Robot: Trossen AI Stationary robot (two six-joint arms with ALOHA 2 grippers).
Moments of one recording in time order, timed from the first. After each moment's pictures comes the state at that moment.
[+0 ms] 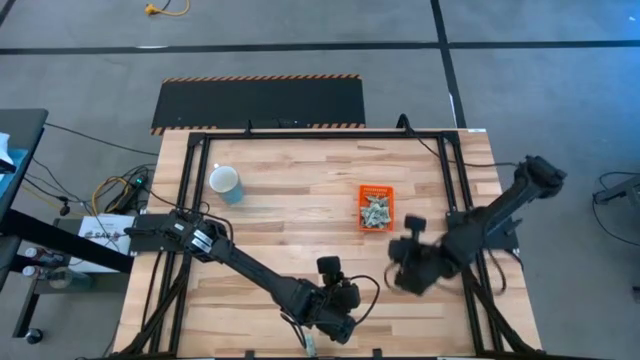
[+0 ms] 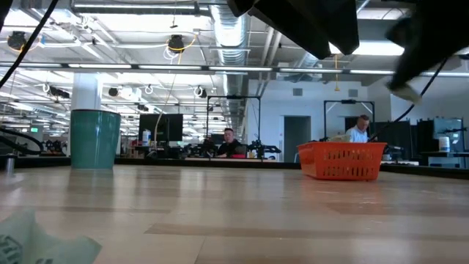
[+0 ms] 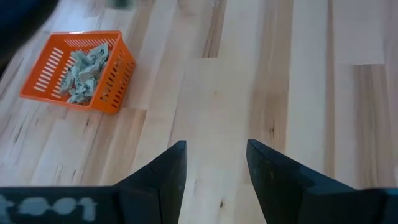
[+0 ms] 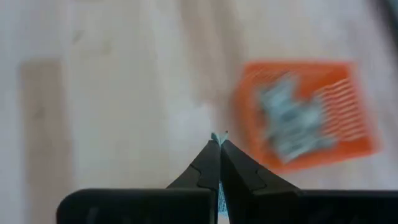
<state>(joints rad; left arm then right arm) -0.53 2.31 2.09 -0.85 -0.66 -0.45 0.67 1.38 0.95 -0.90 0.58 0.69</state>
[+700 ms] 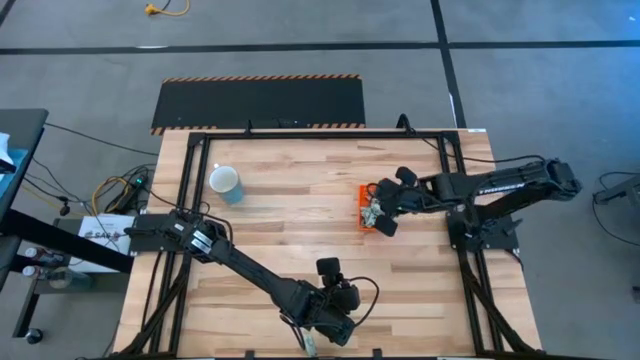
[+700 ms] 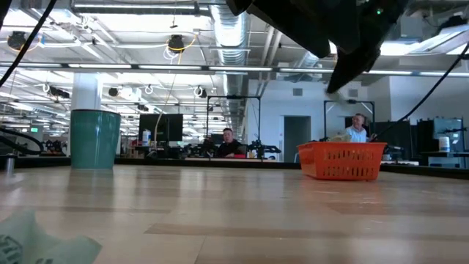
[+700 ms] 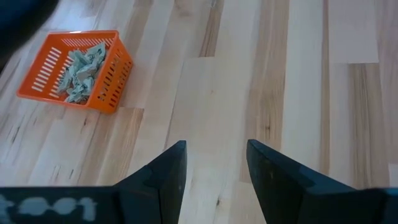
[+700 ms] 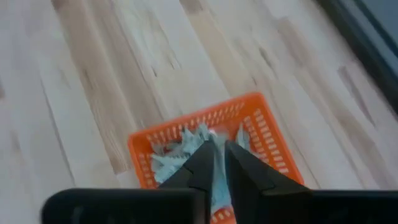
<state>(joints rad) -0.54 2.31 2.09 -0.85 -0.66 -0.45 0.08 1.23 0.95 -0.75 0.35 0.34</state>
